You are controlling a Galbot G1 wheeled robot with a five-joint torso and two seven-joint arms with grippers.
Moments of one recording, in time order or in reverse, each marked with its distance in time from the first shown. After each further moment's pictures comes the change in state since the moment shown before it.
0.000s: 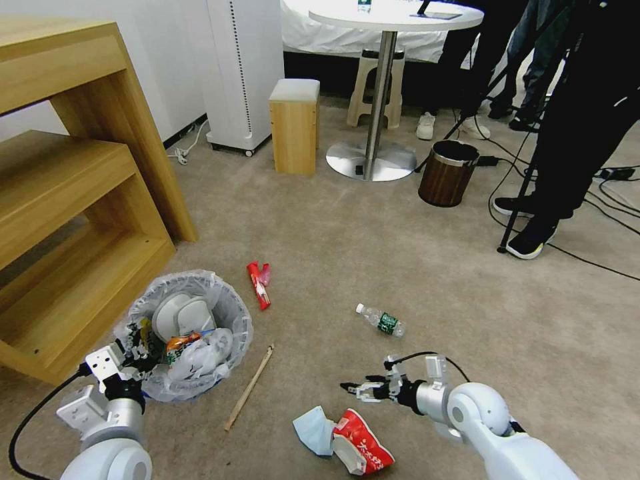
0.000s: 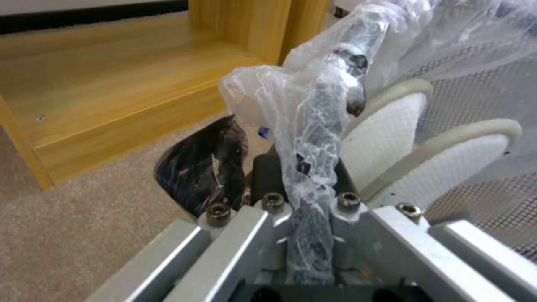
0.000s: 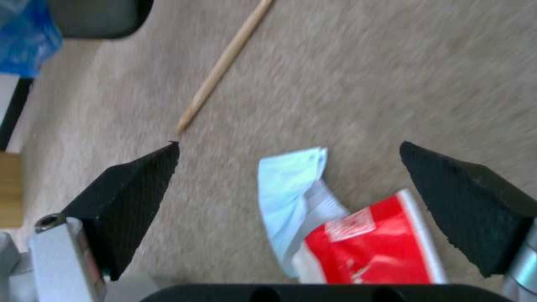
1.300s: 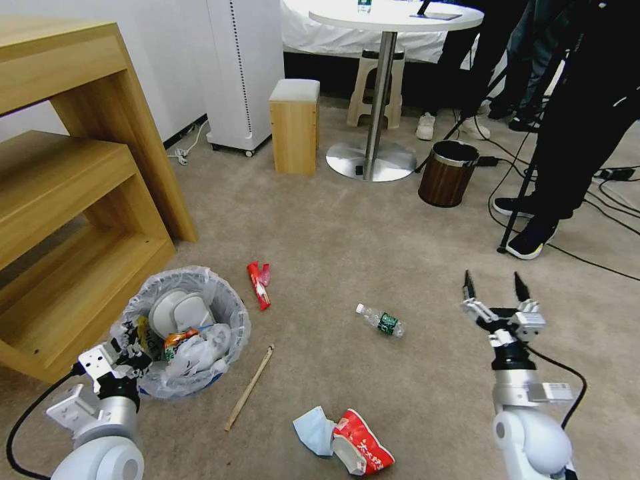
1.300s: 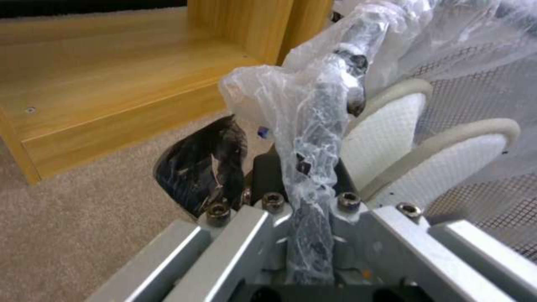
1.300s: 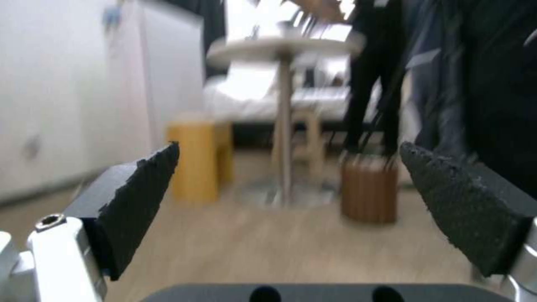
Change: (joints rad) left arm -0.006 0.023 -0.029 0.005 -0.089 -0.003 0.004; right arm -0.272 0.304 0.509 0.204 -0.486 1.083 0.188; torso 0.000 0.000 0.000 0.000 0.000
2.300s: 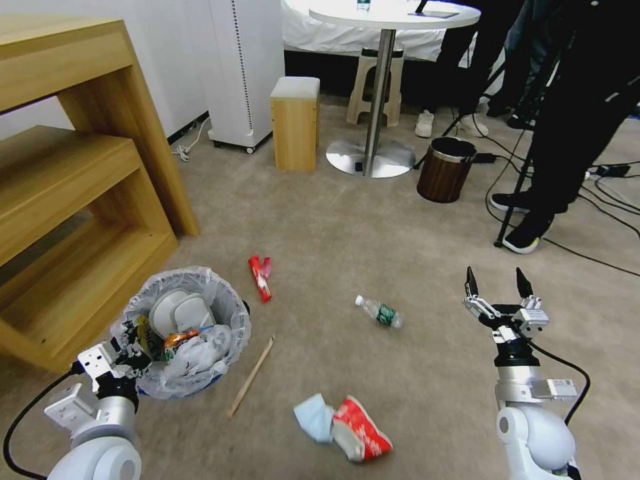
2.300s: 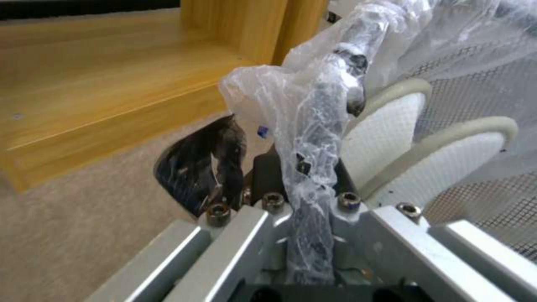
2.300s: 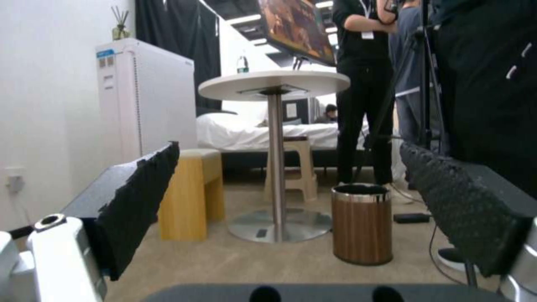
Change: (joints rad) left arm 0.000 0.004 -0.004 -0.006 -0.004 0.007 0.008; right arm 0.089 0.084 0.117 -0.042 0.040 0.085 -0.120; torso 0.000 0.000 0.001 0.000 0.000
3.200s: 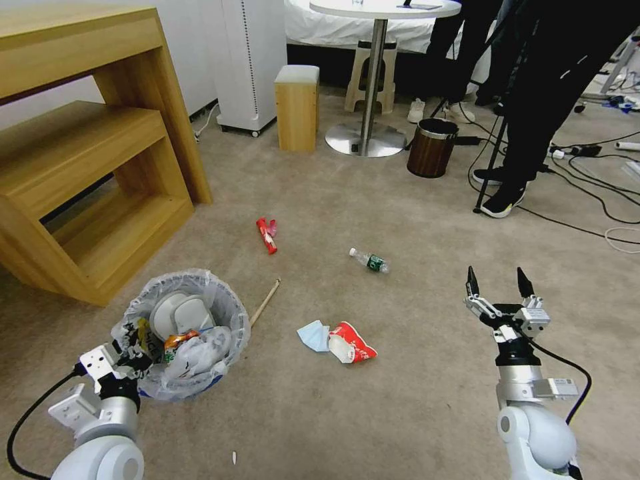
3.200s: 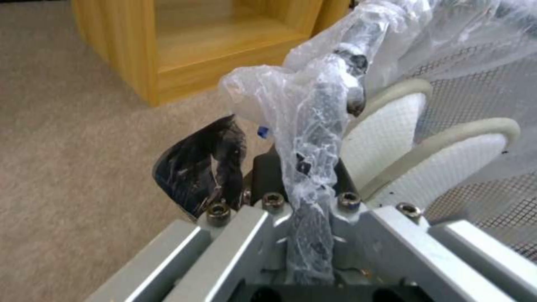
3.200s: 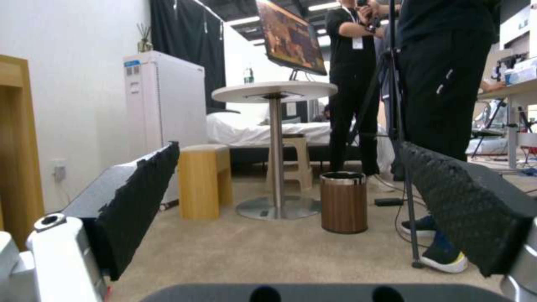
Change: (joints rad) left arm -0.003 -0.001 -0.004 0.008 -0.003 0.011 -0.014; right arm 0.002 0.000 0.002 0.003 -0.003 -0.019 -0.002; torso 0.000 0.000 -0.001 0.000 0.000
